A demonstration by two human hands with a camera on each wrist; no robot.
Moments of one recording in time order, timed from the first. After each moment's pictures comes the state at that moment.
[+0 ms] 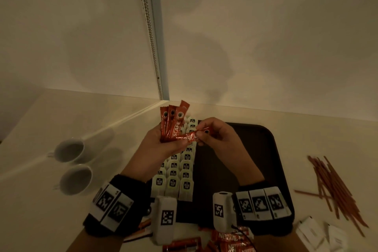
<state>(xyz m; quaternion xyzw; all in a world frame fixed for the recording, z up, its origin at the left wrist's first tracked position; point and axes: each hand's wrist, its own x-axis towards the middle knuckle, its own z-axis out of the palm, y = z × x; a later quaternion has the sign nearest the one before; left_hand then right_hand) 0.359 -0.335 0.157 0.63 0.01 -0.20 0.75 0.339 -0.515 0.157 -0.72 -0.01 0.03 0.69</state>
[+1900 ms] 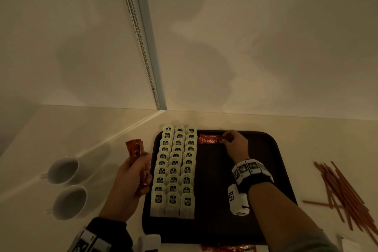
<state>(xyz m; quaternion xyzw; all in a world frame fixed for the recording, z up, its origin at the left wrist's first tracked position) 0.354 -0.304 0.133 0.60 0.21 -0.18 0.75 0.418 -0.591 0.014 -0.85 0.29 0.00 0.44</state>
